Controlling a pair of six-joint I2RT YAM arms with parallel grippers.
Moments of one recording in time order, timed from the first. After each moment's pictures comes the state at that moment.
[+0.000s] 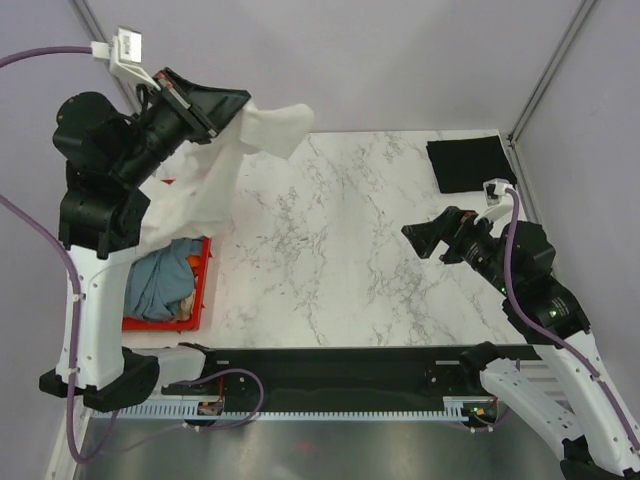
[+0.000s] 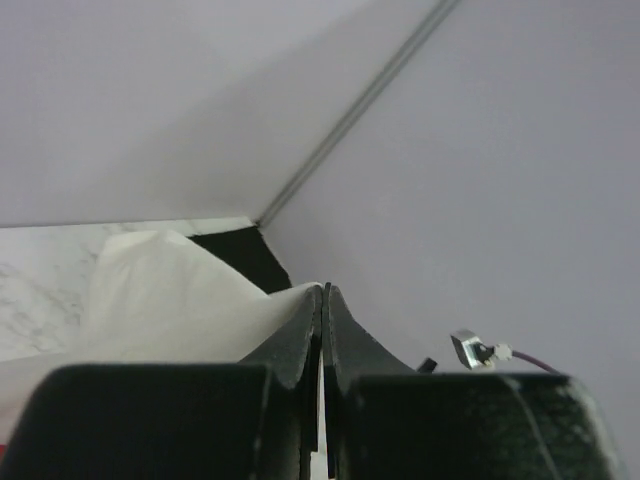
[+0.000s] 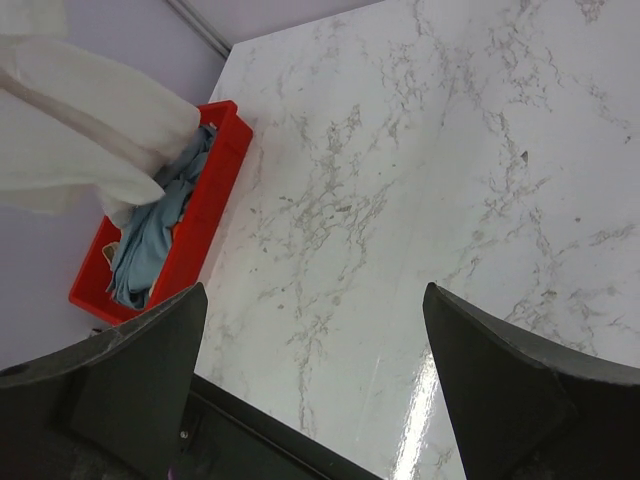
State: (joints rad) left arm -0.24 1.29 2.04 -0.59 0.31 -0.70; right arm 0.43 0.67 0.99 -0.53 -0.11 0.58
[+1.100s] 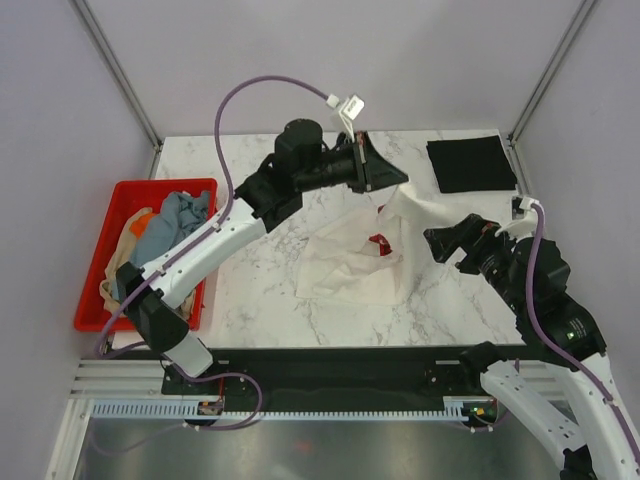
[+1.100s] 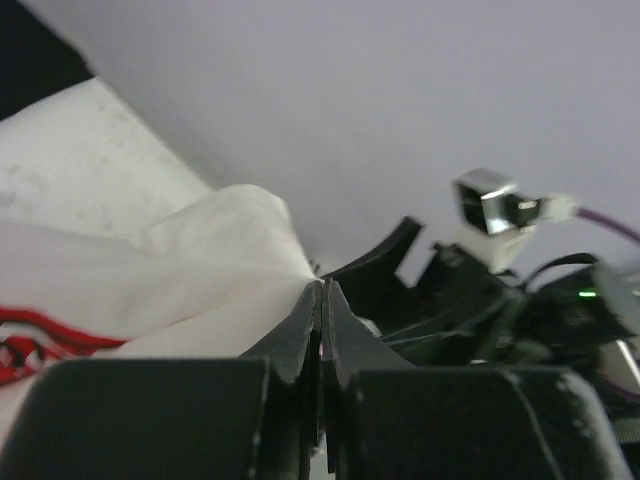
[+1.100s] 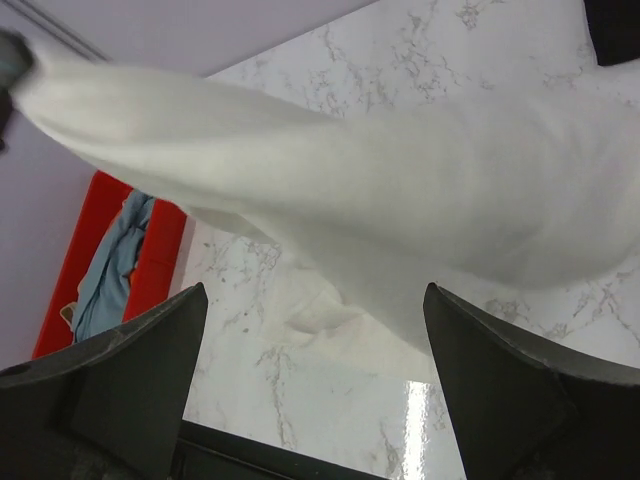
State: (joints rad) left arm -0.80 1.64 1.78 -0.13 0.47 -0.78; right arm 0.43 0.57 1.00 -0.67 0.09 0.64
